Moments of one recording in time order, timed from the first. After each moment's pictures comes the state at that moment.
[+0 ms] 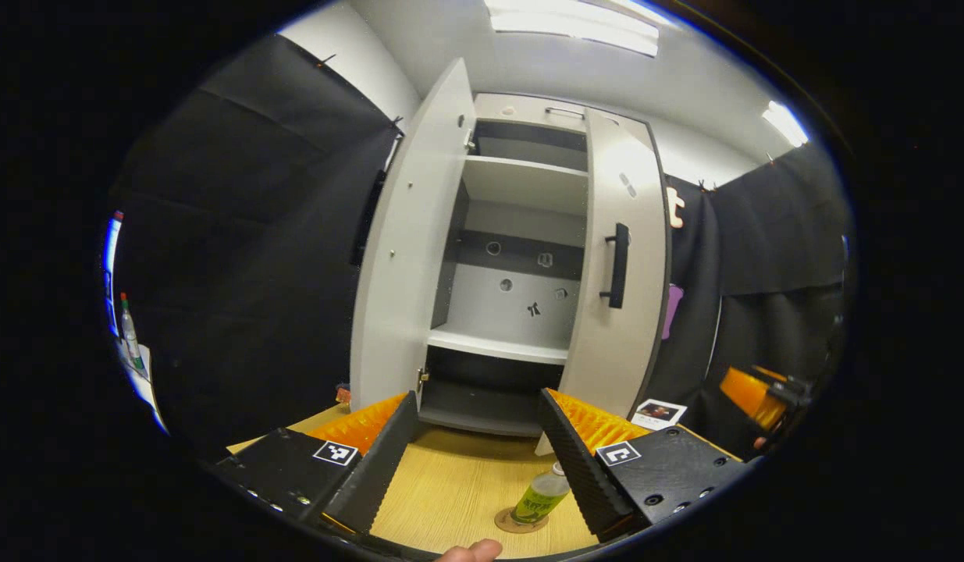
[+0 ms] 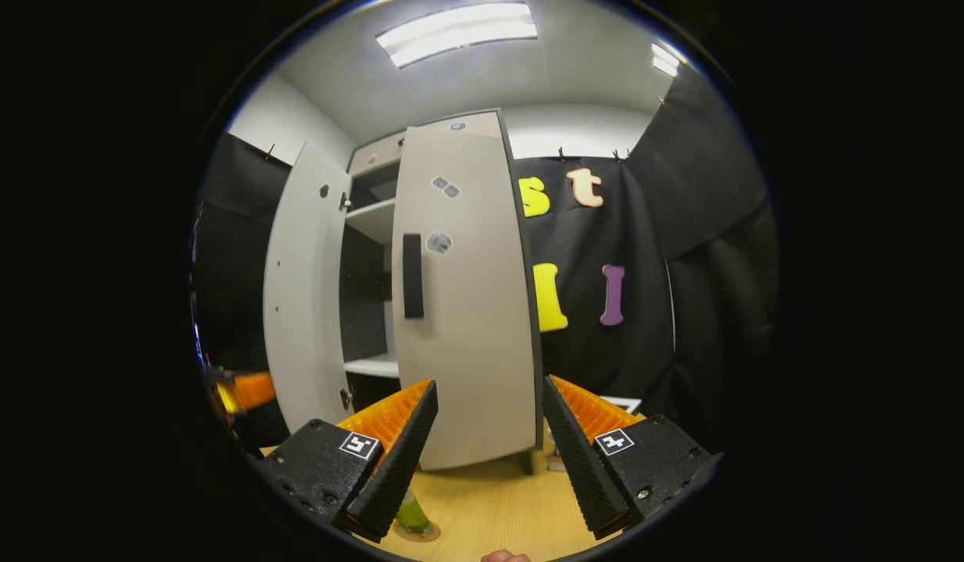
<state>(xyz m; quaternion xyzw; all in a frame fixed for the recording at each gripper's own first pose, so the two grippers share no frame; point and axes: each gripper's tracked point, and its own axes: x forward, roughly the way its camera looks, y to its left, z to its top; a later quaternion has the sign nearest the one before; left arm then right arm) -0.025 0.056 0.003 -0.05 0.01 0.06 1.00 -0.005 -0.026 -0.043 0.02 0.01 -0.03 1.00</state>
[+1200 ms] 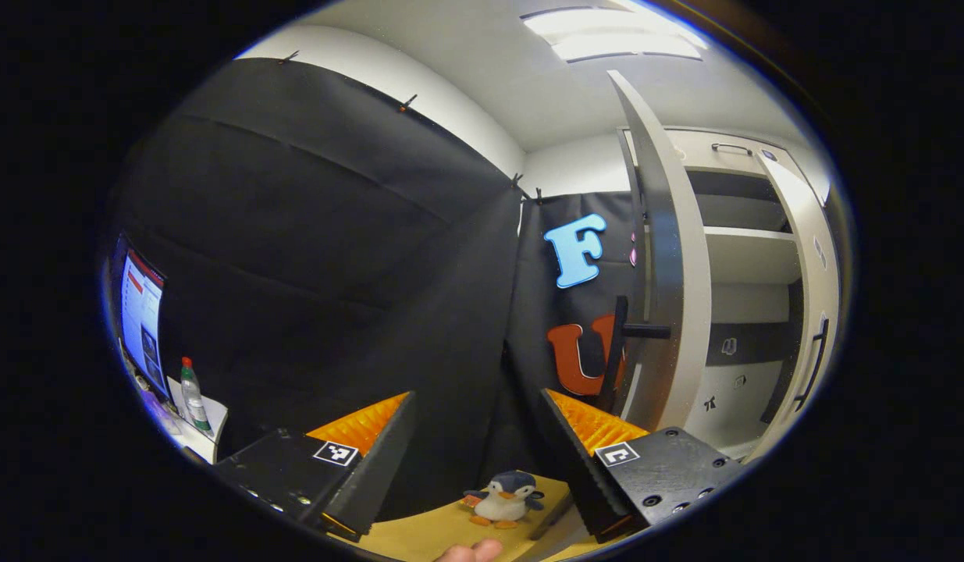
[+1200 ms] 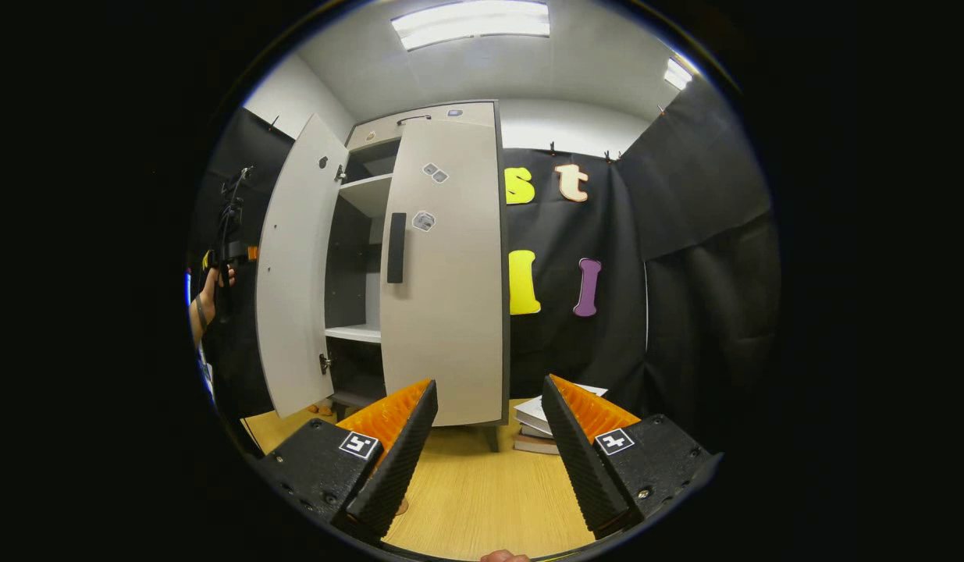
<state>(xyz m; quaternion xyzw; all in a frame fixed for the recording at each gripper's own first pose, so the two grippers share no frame) 0.079 0.280 0.116 -0.01 -0.10 0.28 0.95 -0.035 -0.058 -0.054 -0.03 0.02 -0.09 1.00</state>
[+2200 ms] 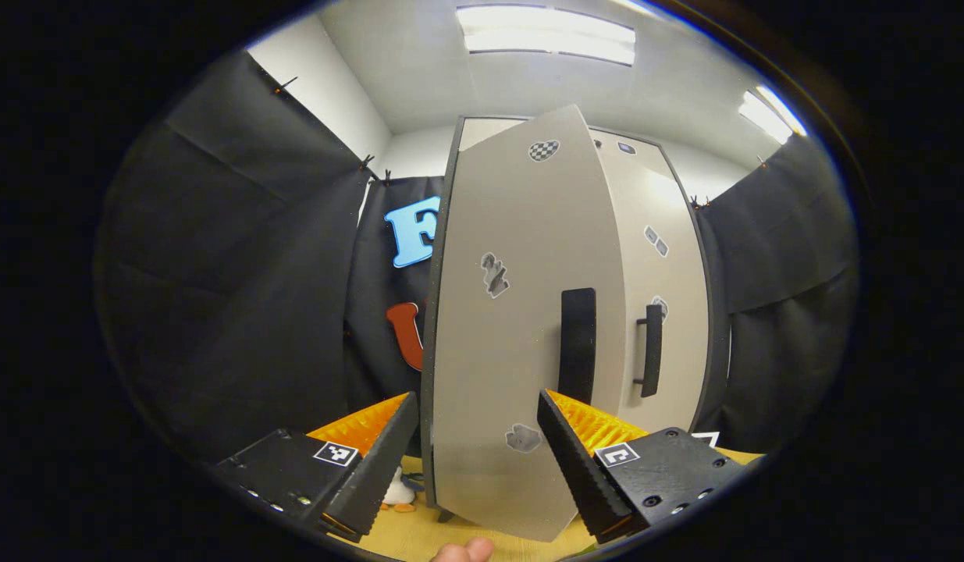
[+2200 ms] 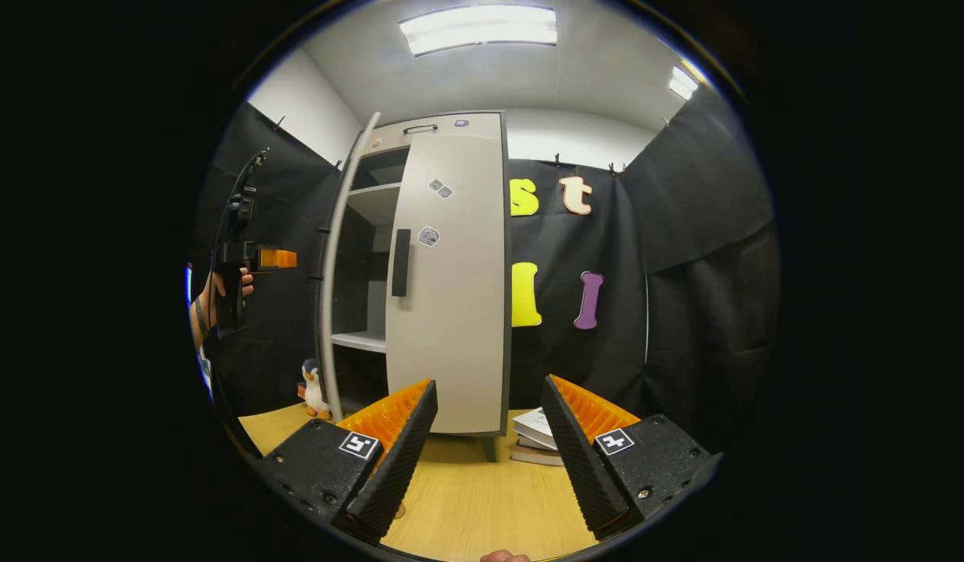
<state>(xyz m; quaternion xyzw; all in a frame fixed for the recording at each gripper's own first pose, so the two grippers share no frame) 0.106 0.101 0.093 0.02 -0.05 0.00 1.00 -0.043 -0.053 -0.036 -0.04 0.00 -0.08 1.00</state>
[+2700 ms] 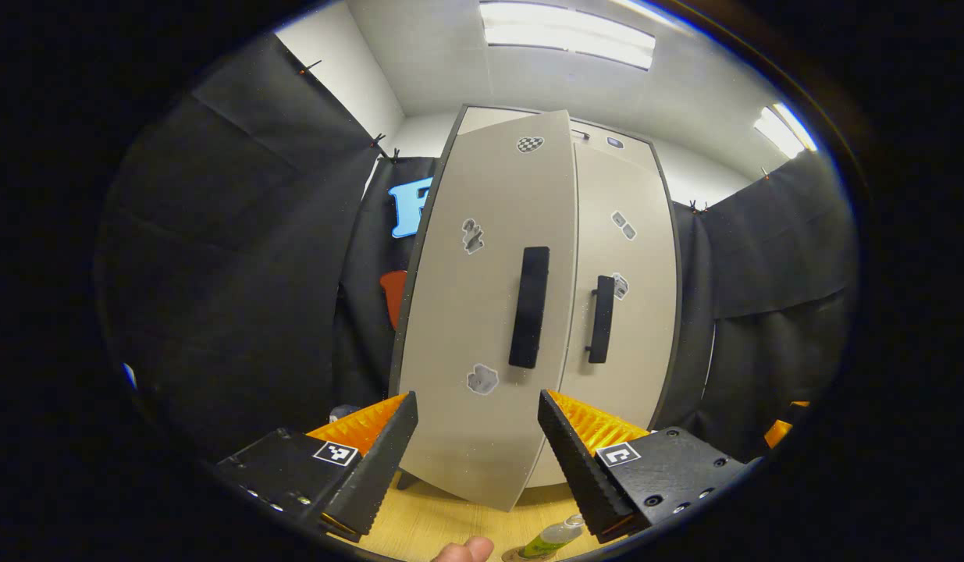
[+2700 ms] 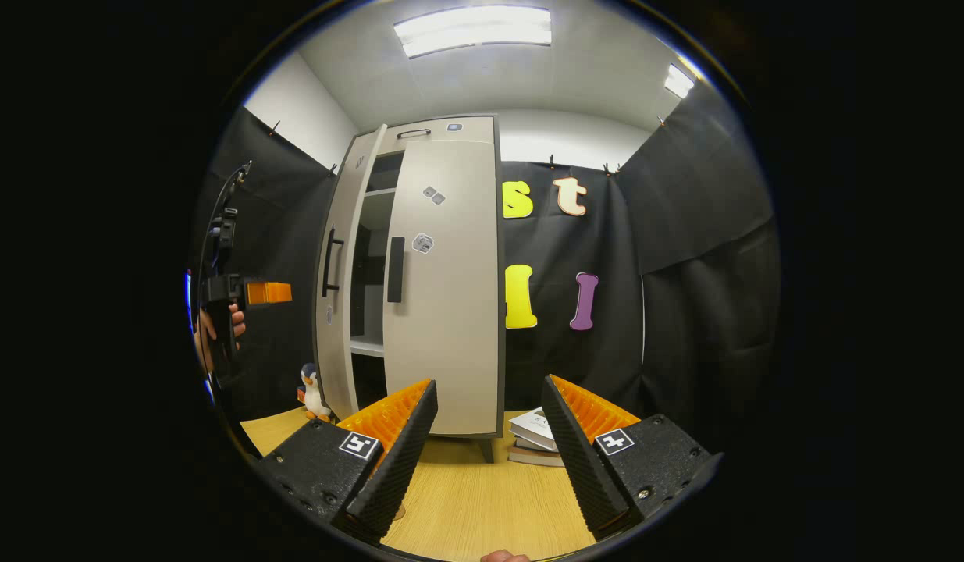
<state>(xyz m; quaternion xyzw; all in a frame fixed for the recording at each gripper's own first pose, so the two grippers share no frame) 0.051 0.053 0.040 -0.03 -0.03 0.00 1.00 -0.048 -0.060 -0.031 -0.03 0.00 -0.08 1.00</state>
